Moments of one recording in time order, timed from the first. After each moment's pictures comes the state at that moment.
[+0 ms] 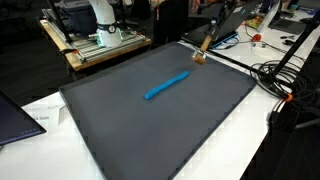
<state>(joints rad) 0.55 0.64 0.12 -1.38 -0.67 1.64 0.78</state>
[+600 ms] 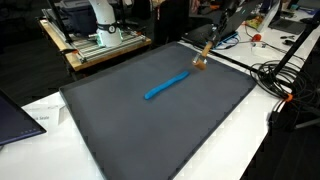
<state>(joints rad) 0.57 0.72 0.09 -1.31 -0.69 1.64 0.80</state>
